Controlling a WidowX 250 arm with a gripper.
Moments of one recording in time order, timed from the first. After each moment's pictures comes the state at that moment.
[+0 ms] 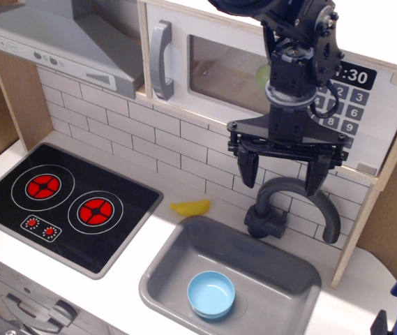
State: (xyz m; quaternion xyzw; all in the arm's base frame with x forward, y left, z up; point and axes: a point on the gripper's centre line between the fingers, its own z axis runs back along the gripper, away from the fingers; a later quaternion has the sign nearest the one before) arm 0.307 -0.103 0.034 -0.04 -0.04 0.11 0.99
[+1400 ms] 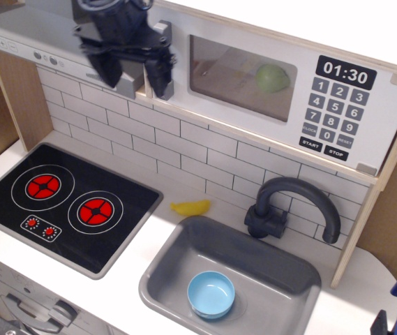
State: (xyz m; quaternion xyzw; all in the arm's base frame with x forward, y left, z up) arm 0.334 0.066 0.080 -0.04 -0.16 0.04 0.99
